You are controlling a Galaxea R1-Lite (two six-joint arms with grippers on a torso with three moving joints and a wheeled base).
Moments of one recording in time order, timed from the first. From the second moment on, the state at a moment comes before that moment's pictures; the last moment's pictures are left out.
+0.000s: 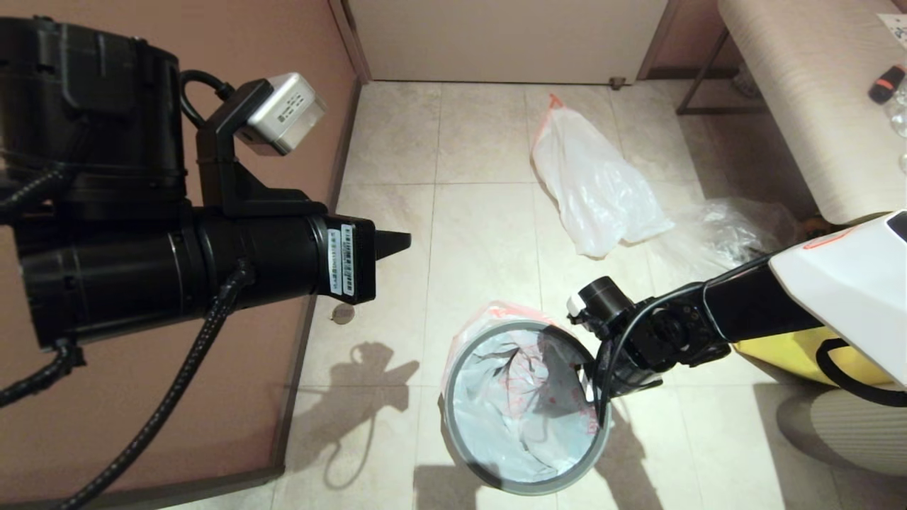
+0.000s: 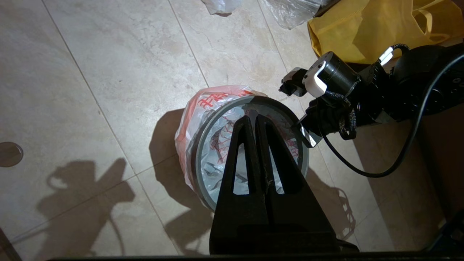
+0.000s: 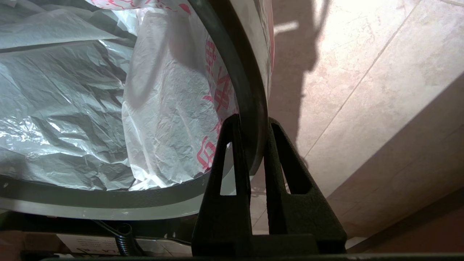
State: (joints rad) left arm -0.72 1.40 -1.12 0.00 0.08 -0.08; right arm 0.51 2.17 -1.38 0.33 -0.26 0.26
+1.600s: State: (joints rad) left arm -0.70 1.76 -0.56 -0.78 -0.14 -0.29; right arm 0.50 2.24 -1.42 0.25 -0.24 0.24
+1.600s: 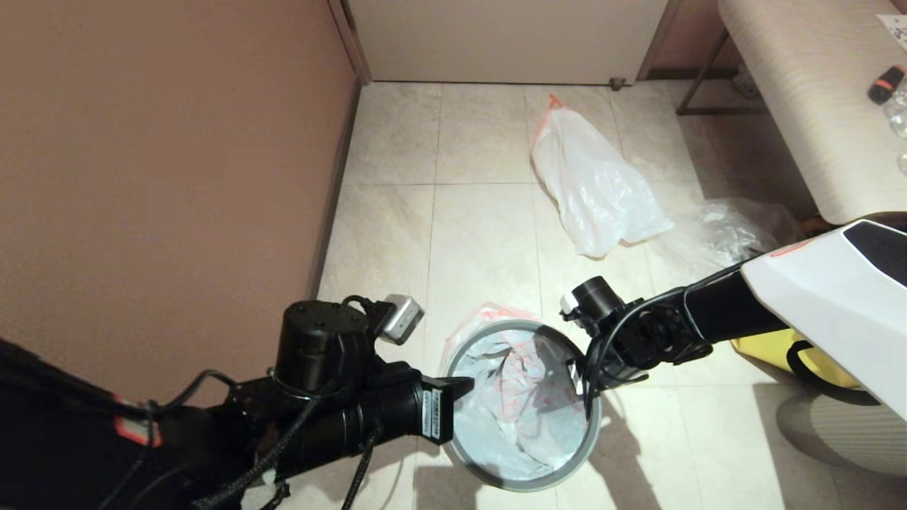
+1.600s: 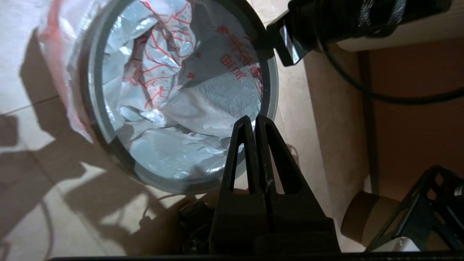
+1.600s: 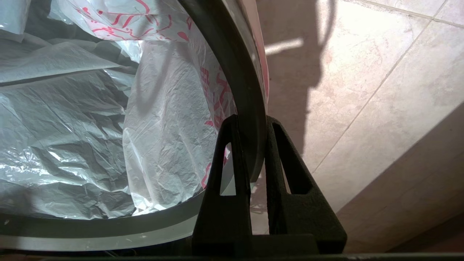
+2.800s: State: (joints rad) left arm -0.41 2.55 -0.61 -1.53 -0.50 -0.23; right arm 0.47 2.24 -1.37 0.16 -0.17 0.24
